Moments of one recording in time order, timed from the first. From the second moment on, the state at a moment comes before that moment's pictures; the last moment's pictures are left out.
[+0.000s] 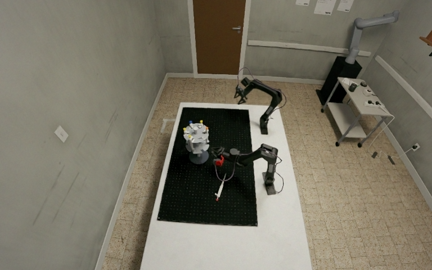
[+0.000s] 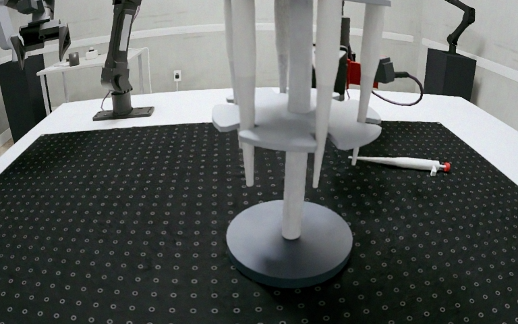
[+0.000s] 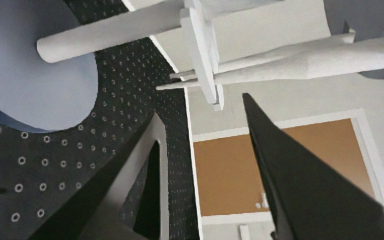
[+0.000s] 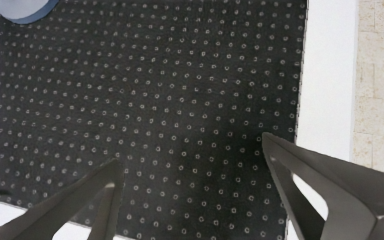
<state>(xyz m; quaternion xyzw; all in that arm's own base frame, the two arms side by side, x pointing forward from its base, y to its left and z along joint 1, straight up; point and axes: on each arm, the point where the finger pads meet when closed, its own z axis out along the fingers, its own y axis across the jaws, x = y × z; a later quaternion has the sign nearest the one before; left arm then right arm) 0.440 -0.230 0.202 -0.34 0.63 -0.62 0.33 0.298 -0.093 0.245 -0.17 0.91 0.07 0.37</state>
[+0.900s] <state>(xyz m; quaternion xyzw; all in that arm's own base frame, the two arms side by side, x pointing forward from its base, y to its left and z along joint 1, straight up) 0.474 -0.253 0.200 -0.34 0.63 -0.62 0.33 0.298 -0.093 0.245 -0.17 0.91 0.07 0.37</state>
